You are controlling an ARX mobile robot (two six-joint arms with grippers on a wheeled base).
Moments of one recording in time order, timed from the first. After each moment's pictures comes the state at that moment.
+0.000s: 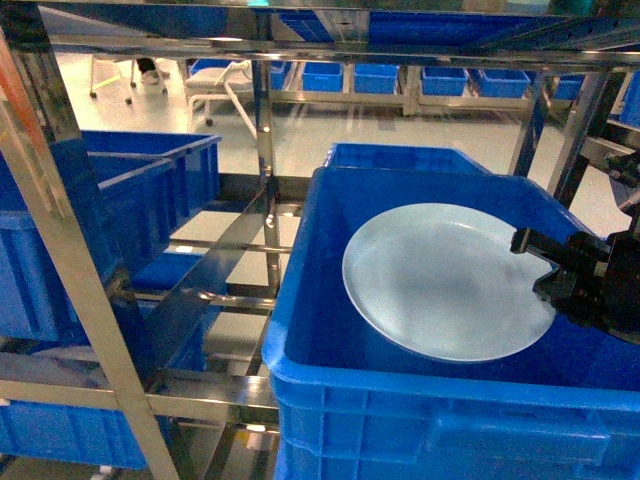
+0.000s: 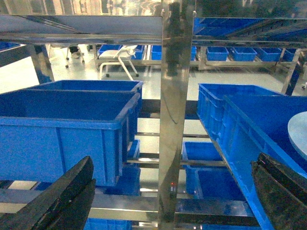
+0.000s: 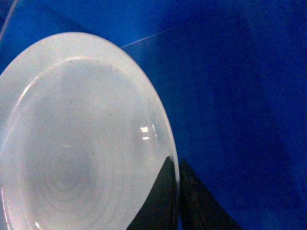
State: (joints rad) left arm 0.00 0.01 0.01 0.00 0.00 0.00; right arm 0.14 1.86 0.80 0.39 -0.06 0.50
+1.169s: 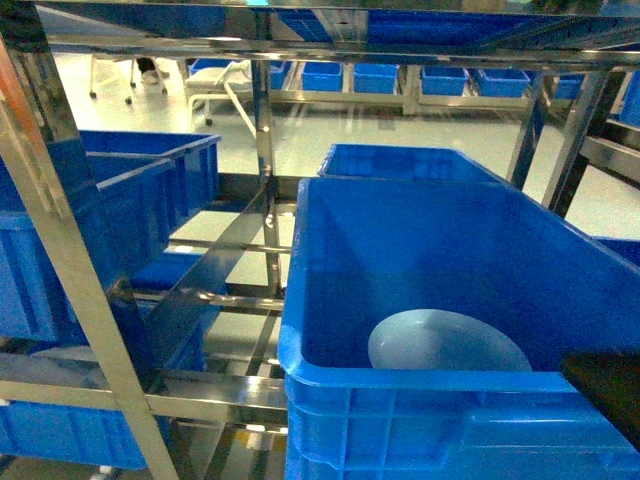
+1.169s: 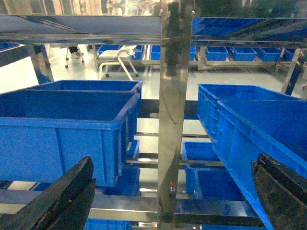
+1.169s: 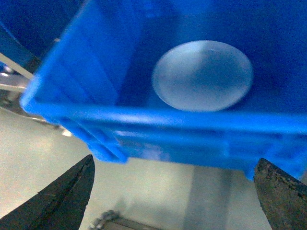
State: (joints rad) left arm 0.00 0.01 0.01 0.00 0.00 0.00; right arm 0.35 1.01 0.41 -0.01 -0.06 0.33
